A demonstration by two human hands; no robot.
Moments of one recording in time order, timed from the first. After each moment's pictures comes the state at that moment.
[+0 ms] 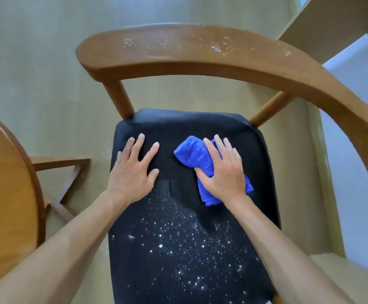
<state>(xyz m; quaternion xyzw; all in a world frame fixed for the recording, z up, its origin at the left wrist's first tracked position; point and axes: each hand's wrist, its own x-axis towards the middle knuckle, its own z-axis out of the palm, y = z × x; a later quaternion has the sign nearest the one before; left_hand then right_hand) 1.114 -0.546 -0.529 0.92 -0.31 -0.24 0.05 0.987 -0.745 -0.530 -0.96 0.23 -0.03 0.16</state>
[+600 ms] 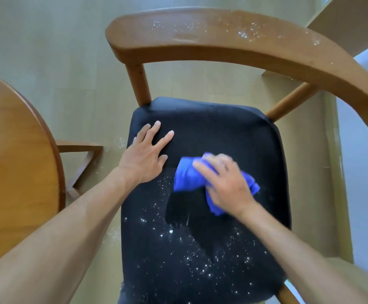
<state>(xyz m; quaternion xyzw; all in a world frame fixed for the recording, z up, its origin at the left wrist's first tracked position) 1.128 -0.540 -0.524 0.90 -0.34 -0.27 0.05 0.966 -0.721 -0.523 -0.99 -0.02 -0.08 0.13</state>
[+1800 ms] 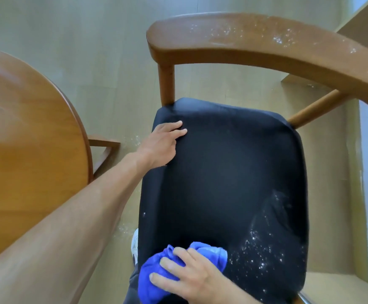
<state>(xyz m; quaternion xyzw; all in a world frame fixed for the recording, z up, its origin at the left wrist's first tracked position) 1.156 -0.539 -0.513 0.89 -0.29 -0.31 0.19 0.854 -0.578 -0.518 -0.95 -0.25 0.12 0.15</state>
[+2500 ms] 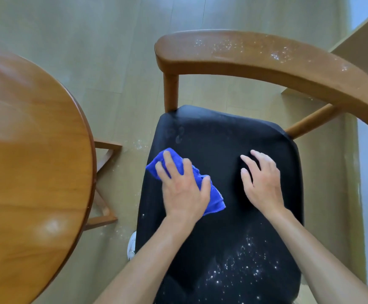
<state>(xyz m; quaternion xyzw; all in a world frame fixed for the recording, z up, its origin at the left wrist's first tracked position) 1.026 -0.569 -0.480 0.97 -0.07 -0.20 0.13 0.971 -0.750 -0.511 -0.96 0.21 0.01 0.18</state>
